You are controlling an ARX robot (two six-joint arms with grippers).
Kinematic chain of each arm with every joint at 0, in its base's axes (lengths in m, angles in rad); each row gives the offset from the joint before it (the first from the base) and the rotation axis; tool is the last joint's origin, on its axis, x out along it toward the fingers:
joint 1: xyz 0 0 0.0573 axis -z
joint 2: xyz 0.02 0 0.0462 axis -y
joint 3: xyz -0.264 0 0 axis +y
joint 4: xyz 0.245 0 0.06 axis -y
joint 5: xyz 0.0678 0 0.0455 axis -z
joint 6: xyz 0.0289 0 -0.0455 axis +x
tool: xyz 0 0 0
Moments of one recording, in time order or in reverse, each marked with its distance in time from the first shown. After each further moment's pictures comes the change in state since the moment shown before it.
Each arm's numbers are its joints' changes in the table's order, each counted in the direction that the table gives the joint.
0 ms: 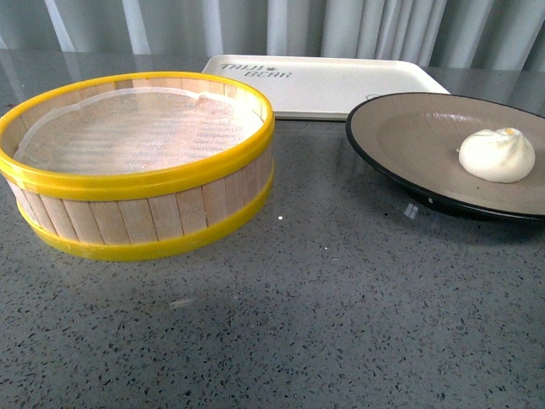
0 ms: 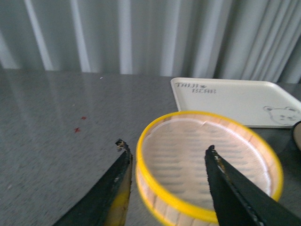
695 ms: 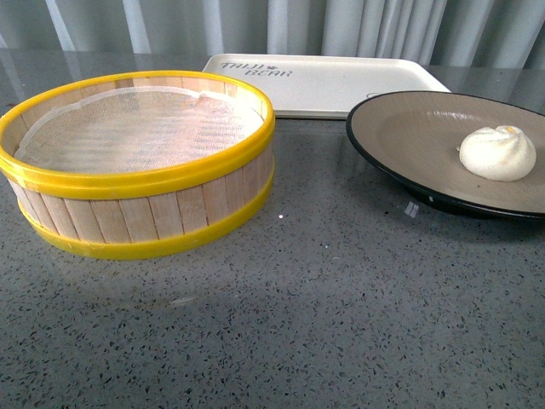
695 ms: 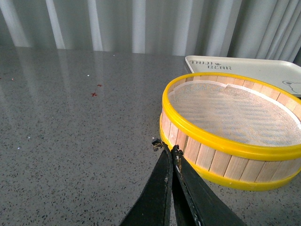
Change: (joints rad) left arm -0.247 0.282 0.303 0.027 0.229 0.011; right arm 0.000 0.000 0.000 0.000 0.002 0.000
